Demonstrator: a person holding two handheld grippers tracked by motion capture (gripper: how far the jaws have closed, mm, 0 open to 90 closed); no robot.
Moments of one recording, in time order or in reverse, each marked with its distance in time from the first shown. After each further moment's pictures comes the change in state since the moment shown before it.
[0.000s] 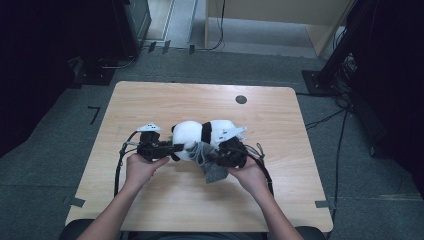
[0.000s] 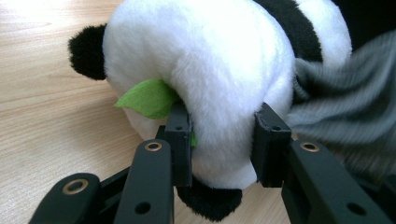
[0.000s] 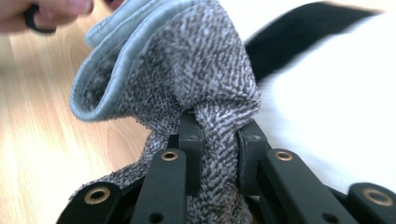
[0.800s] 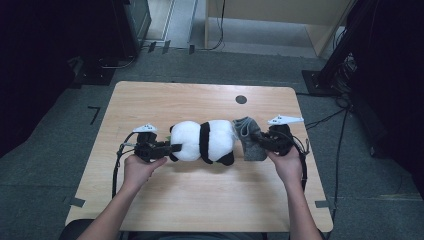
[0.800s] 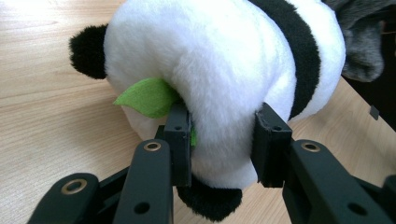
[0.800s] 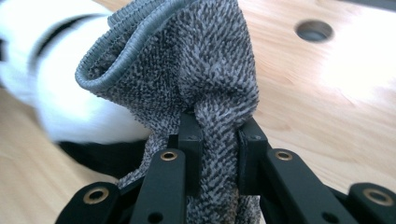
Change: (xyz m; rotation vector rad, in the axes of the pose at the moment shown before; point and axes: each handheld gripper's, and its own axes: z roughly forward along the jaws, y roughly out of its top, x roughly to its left) left arm 0.005 -0.004 -0.006 -0.023 -0.007 -0.017; right arm -0.091 -0.050 -0.073 -0.133 -0.243 0.262
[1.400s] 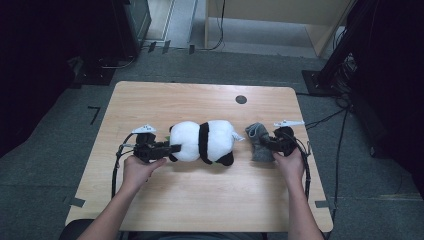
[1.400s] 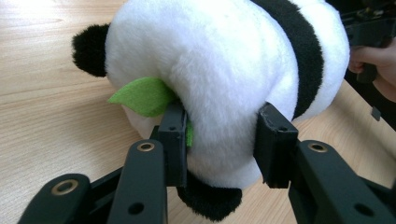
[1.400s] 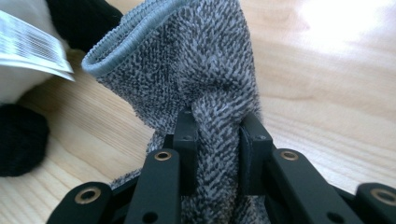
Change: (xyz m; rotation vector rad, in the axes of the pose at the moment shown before) left arm 0.004 -0.003 0.000 -0.005 -0.002 -0.006; right arm -0.055 -0.037 0.041 0.110 -0.091 0.118
